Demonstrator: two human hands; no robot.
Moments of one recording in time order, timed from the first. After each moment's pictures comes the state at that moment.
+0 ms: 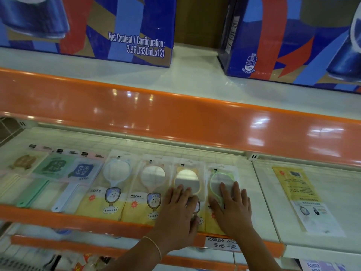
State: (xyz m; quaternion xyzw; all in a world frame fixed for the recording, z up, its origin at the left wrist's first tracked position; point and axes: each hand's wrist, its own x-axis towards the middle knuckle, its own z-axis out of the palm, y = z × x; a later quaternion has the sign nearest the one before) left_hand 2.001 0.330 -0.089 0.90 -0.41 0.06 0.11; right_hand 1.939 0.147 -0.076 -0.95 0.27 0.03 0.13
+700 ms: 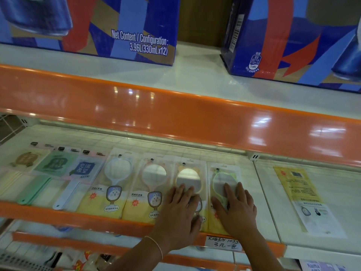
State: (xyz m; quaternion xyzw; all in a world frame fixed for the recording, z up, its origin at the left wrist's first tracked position) left_hand 2.000 0.330 -0.091 0.90 -0.42 0.06 0.10; right_hand 1.935 0.141 -0.078 -0.95 0.29 0.01 0.15
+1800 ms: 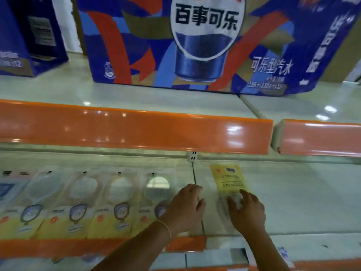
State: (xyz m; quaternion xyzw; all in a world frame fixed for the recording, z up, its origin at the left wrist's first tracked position) left_hand 1.935 0.128 -0.028 0.85 -0.42 -0.09 0.30; right_hand 1.829 -0.043 -0.053 -0.87 0.44 -0.13 0.19
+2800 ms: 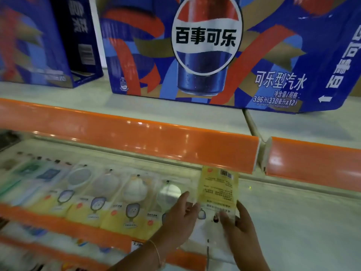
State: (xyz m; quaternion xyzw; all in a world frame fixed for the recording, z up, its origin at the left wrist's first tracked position) left_hand 1.915 0.136 -0.011 0.81 -0.13 -0.20 0.54; right_hand 1.834 -0.013 -0.015 -0.71 0.25 -0.12 0.65
